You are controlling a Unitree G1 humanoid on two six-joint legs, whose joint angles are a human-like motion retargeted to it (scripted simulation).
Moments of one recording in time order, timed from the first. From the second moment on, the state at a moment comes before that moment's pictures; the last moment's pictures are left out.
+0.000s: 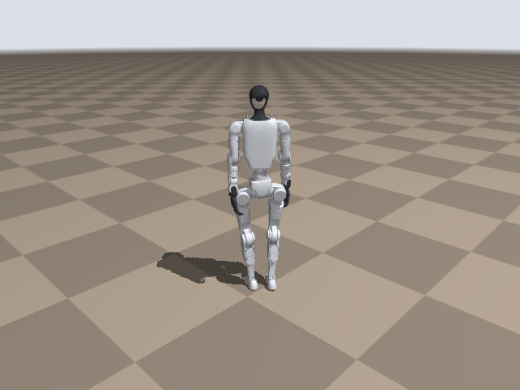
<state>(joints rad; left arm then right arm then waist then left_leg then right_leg) 0.05 0.05 0.28 1.61 0.10 0.10 -0.11 -0.11 -0.08 0.12 1.37 -0.54 0.09 0.24 -0.11 0.03 0.05 -0.05 -0.04 0.12 0.06 0.11 0.09 -0.07 0.08 -0.11 0.20 -0.08 -0.22</state>
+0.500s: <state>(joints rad) -0.06 0.08 0.15 1.39 0.19 0.06 -0.18 -0.01 -0.10 -0.03 1.49 -0.39 0.08 0.18 -0.15 0.06 0.02 -0.11 -0.07 0.05 0.14 0.05 0.10 -0.07 0.09 0.03 0.25 -0.05 -0.11</state>
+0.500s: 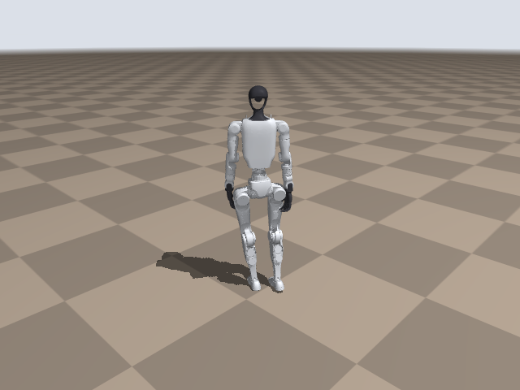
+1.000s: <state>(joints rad) -0.02 0.10 0.16 1.42 0.16 0.05 -0.10 0.05 -0.14 -0.10 1.43 -0.42 0.06 0.21 0.05 -0.07 0.04 -0.17 0.05 0.77 0.20 -0.28 0.07 0.09 -0.15 -0.86 0.10 -0.10 0.00</state>
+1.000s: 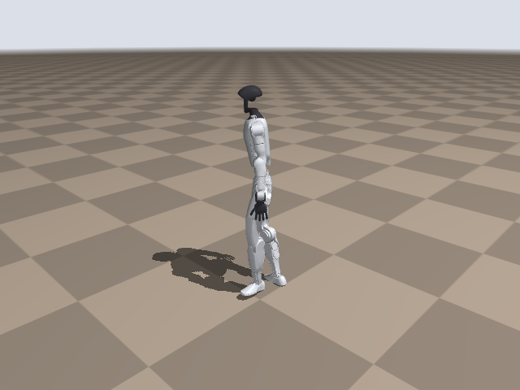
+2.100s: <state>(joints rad) 0.03 0.10 0.17 1.64 0.19 0.09 -0.08 -0.01 -0.08 -0.01 1.37 -0.46 0.04 0.21 0.03 -0.04 -0.03 -0.02 -0.13 0.04 0.09 -0.14 0.05 0.01 -0.02 -0.24 0.07 -0.13 0.07</state>
